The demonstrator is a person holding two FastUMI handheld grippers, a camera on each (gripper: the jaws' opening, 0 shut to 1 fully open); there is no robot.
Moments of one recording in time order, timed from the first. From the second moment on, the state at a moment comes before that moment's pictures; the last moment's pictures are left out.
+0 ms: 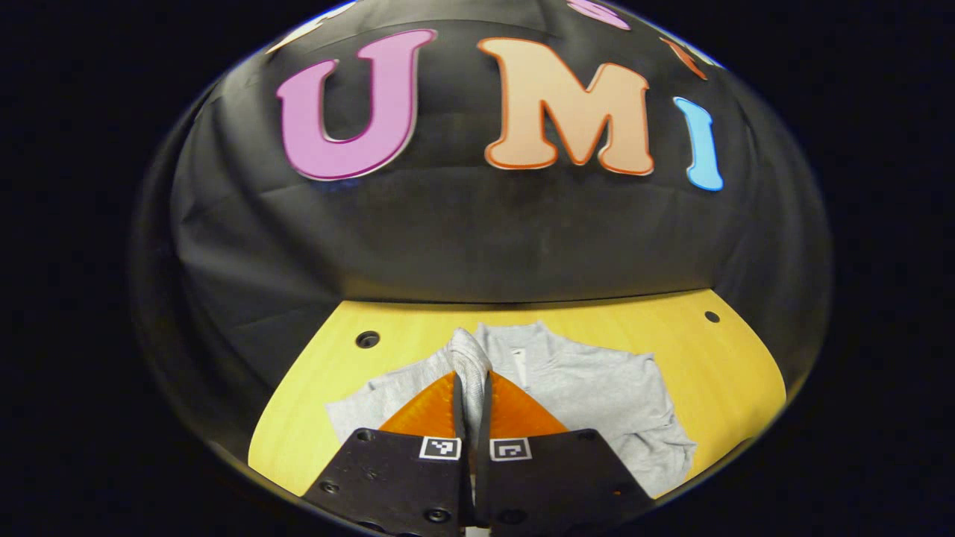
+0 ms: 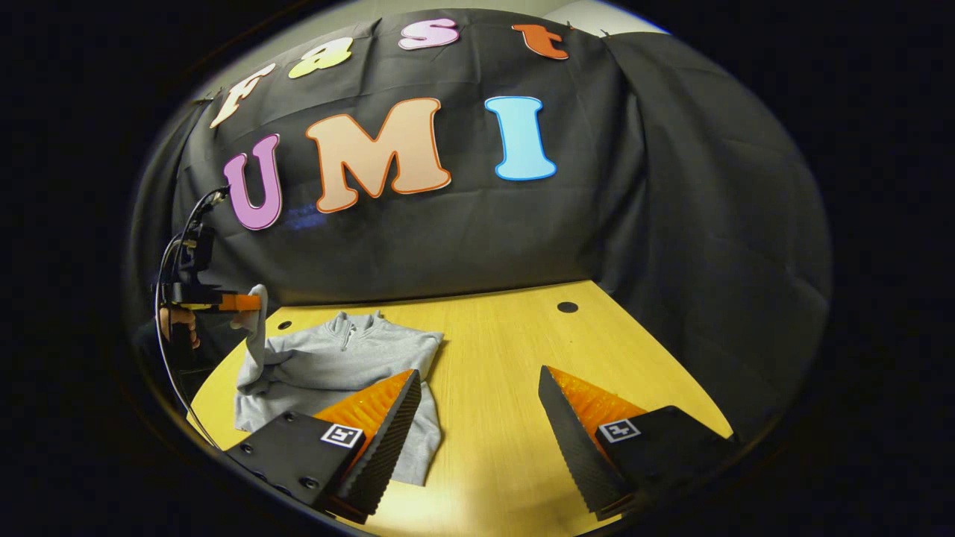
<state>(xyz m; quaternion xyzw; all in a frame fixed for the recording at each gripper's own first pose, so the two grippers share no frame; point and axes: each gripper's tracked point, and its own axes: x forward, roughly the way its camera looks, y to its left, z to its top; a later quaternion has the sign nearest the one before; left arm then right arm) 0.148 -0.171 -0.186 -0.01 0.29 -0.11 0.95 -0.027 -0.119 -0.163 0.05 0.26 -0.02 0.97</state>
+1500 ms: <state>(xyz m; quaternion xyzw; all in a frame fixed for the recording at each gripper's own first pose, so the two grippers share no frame) 0.143 -0.306 -0.198 -0.03 0.24 -0.20 0.95 -0.022 -0.116 -0.186 0.00 0.26 0.04 0.96</state>
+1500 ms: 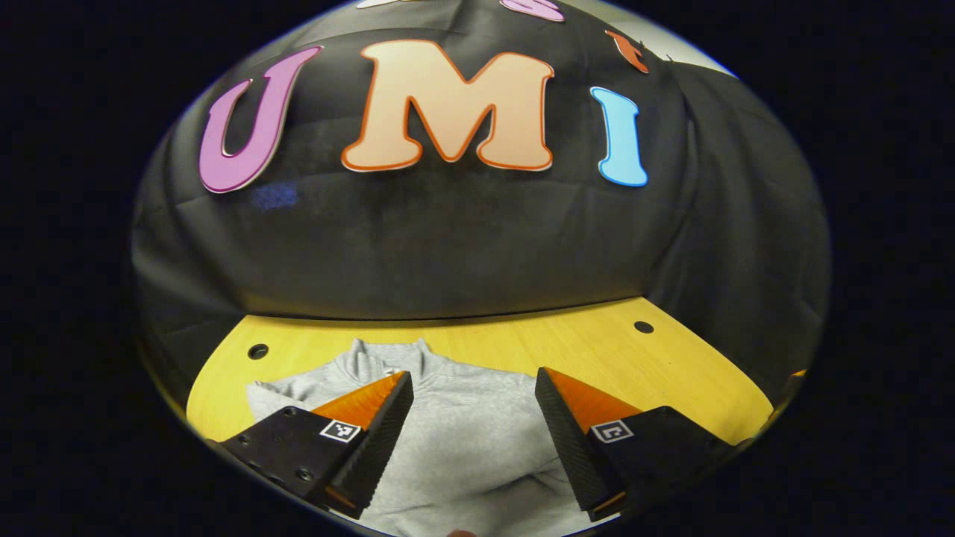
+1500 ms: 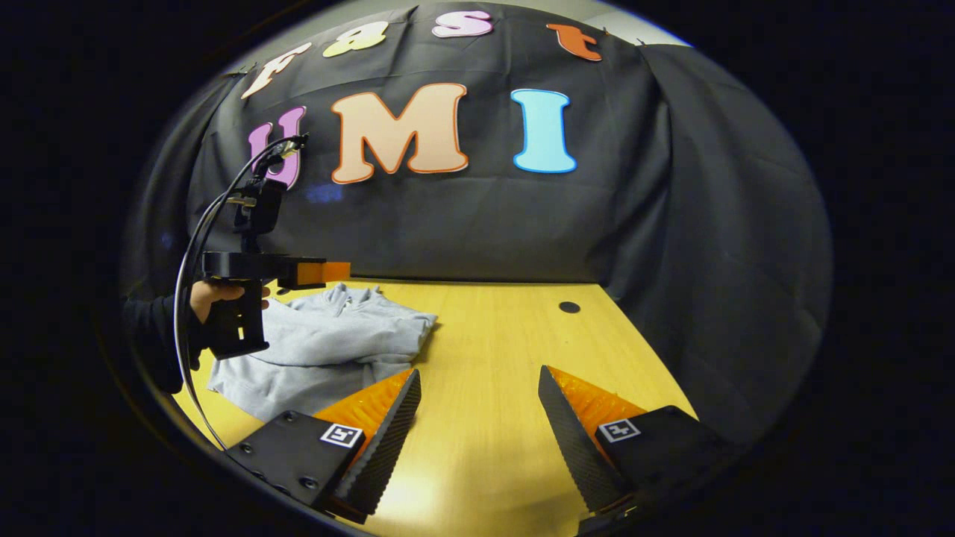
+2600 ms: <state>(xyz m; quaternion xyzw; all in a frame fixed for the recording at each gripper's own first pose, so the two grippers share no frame) -0.012 -0.062 -0.270 -0.02 0.35 -0.05 0.94 -0.031 -0.015 -0.249 -0.02 0.33 0.11 0.94</state>
